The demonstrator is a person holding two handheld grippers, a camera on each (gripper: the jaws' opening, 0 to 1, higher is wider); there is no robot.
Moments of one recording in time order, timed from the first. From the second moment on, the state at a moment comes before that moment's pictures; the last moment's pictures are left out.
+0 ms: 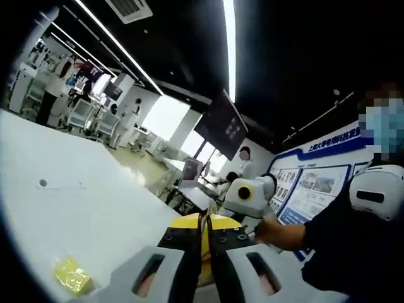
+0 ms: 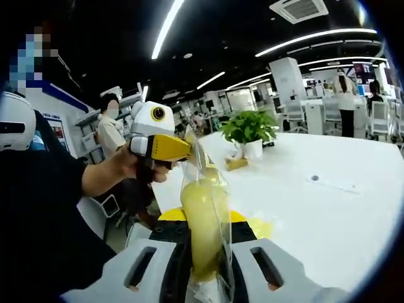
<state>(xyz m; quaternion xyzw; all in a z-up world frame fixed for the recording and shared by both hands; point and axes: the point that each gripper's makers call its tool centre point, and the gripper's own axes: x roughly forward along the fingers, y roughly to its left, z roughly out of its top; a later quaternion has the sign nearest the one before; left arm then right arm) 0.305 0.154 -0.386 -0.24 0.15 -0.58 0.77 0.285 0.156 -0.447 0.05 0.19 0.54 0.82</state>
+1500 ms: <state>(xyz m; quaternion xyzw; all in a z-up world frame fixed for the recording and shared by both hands) 0.302 0.104 -0.348 -0.40 0.21 -0.62 0.64 0.294 0.112 -0.408 0.11 0.10 0.52 0.84</state>
